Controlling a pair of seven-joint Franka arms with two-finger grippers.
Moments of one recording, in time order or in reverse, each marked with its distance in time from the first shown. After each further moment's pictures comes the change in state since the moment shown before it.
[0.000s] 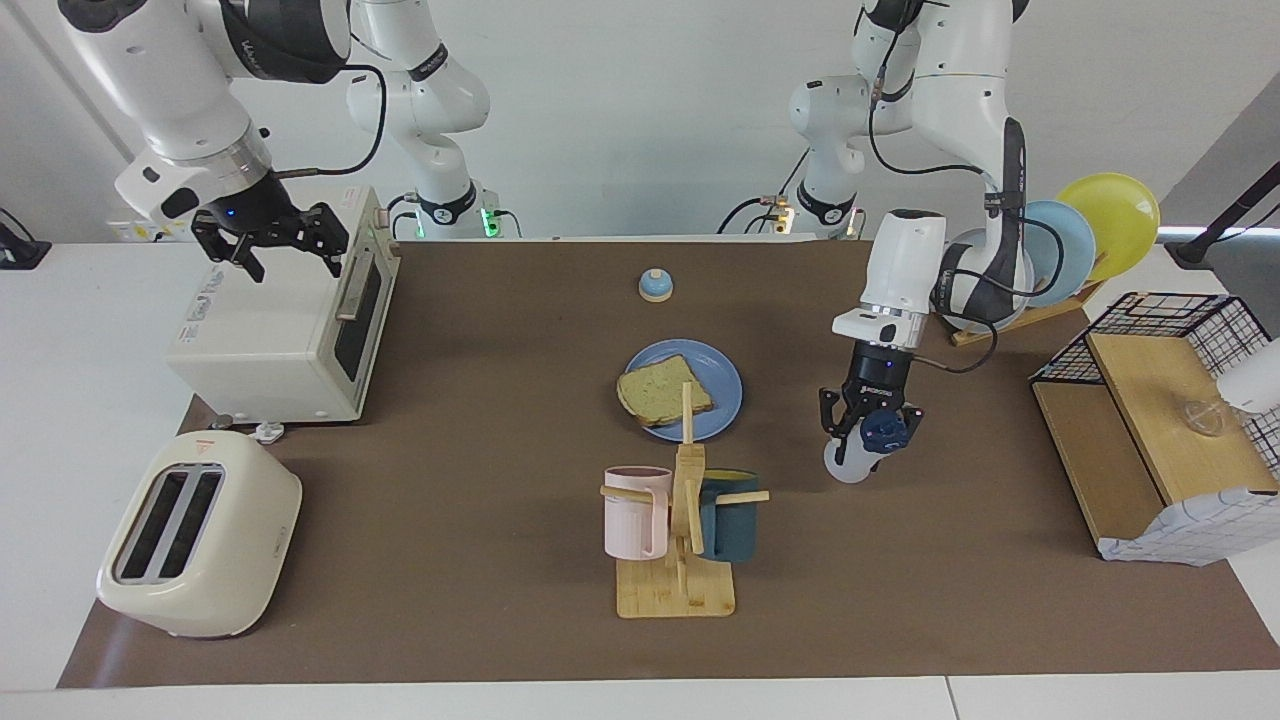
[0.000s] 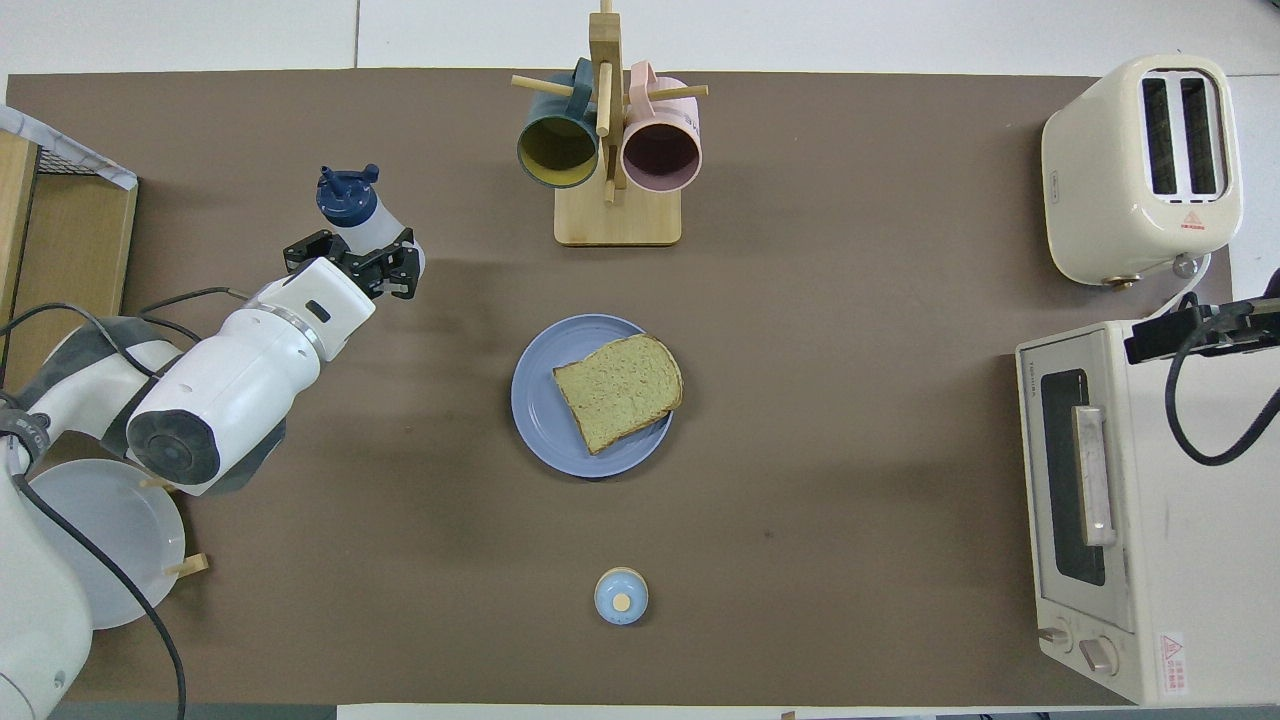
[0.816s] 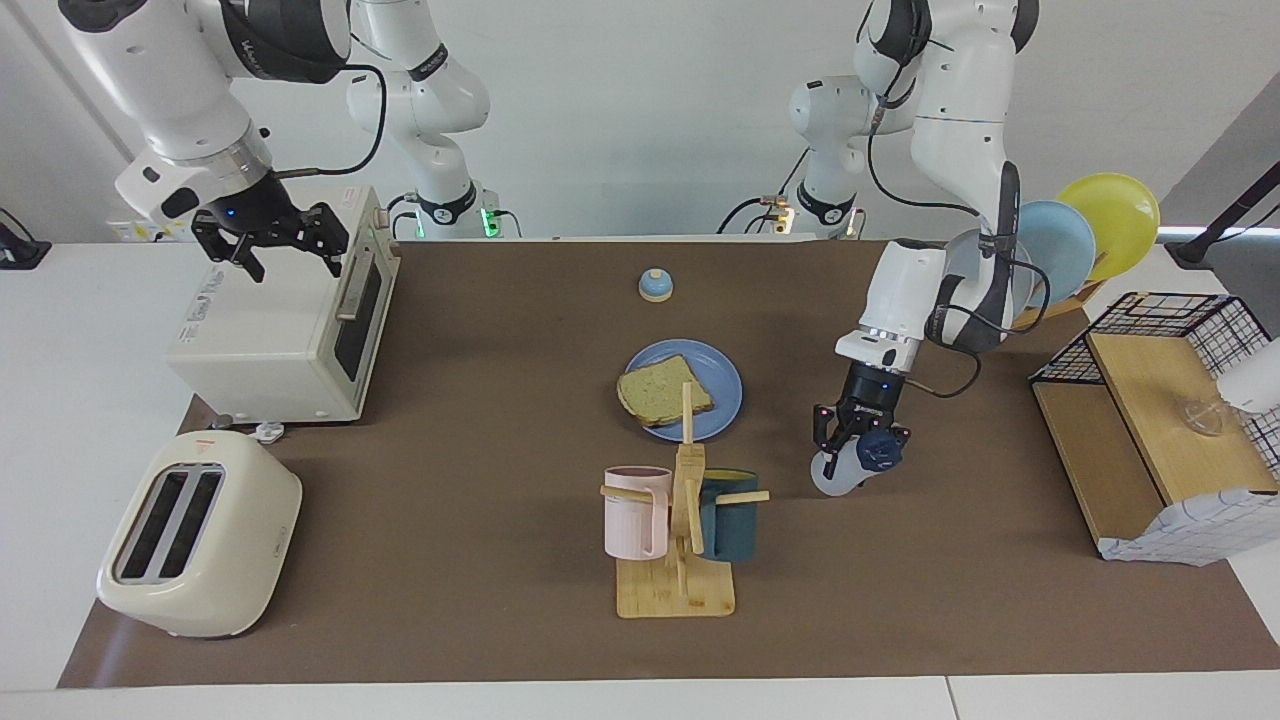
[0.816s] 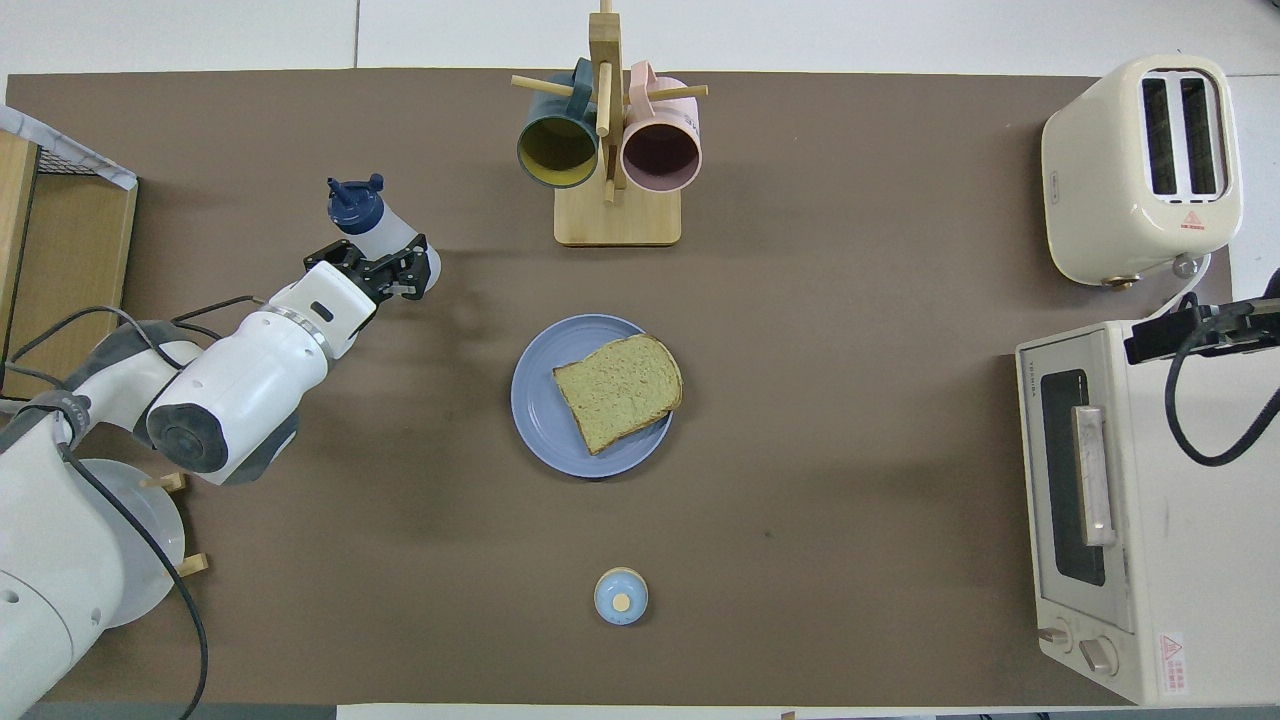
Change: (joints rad) left arm 0.006 0.122 0.018 0.034 -0.021 0.118 -0.014; right arm 0.000 0.000 0.000 0.000 0.000 0.000 0.000
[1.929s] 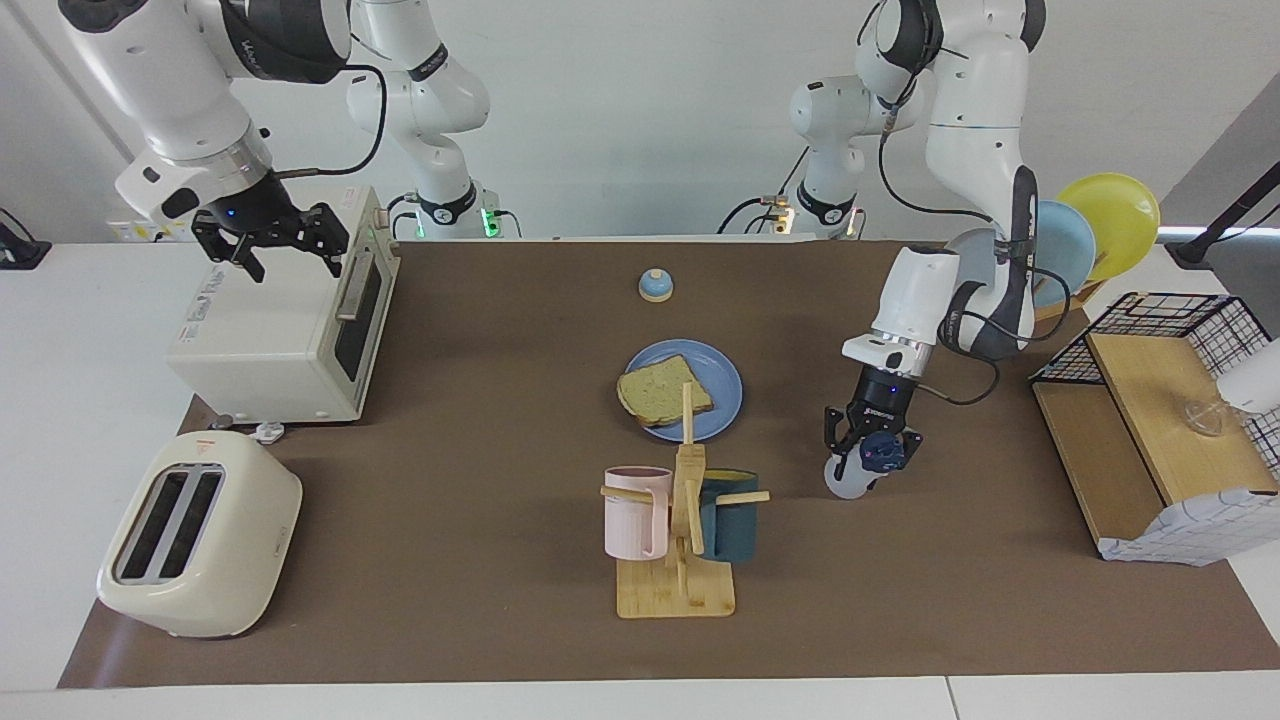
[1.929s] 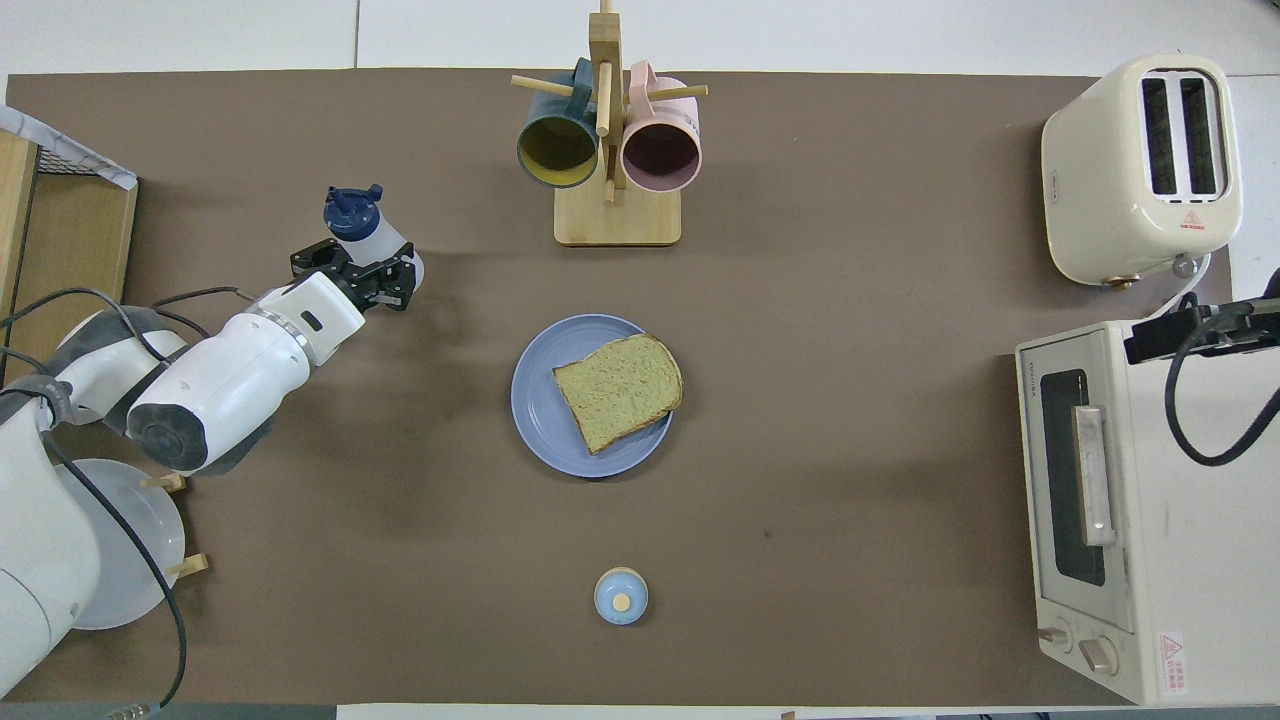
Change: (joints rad) left arm 0.052 0.028 0.019 0.027 0.208 0.020 0.002; right arm 0.000 0.000 0.000 0.000 0.000 0.000 0.000
